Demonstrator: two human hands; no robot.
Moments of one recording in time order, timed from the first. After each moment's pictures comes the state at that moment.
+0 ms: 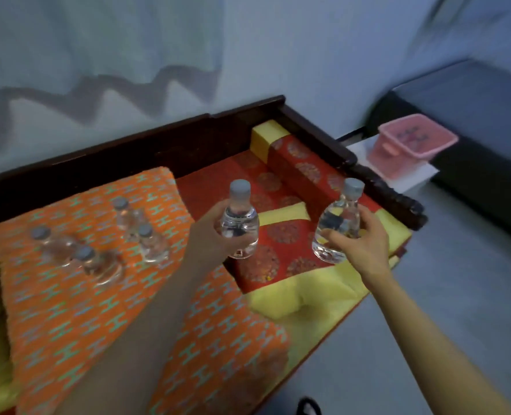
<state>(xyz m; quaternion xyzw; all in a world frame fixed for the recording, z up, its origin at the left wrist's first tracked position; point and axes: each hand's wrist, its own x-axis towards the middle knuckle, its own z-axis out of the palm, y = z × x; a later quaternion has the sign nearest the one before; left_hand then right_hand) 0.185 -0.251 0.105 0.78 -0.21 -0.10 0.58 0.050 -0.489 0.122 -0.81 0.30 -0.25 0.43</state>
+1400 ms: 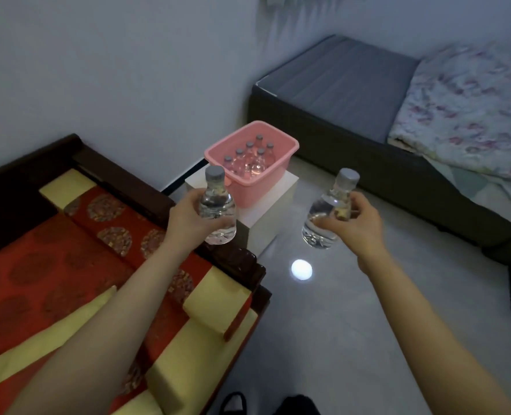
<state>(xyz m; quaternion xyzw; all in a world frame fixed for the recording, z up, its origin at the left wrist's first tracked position) 0.172 -0.941 0.132 0.77 -0.29 -0.20 0.52 -0.059 -1.112 0.183 -0.70 0.45 -0.27 0.49</state>
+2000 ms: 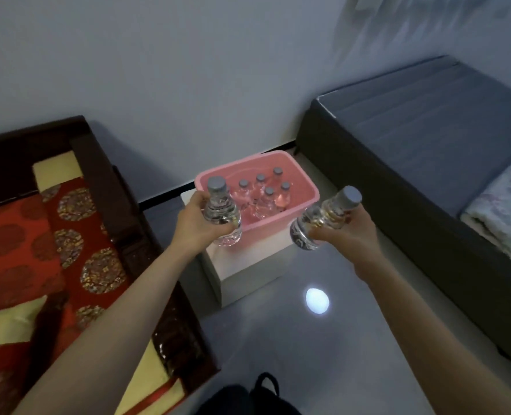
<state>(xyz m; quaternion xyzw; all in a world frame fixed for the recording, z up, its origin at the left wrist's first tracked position) 0.237 -1.218 0.089 0.82 -0.12 -0.14 0.54 0.085 -1.445 0.145 -0.76 0.32 -0.11 0.55</state>
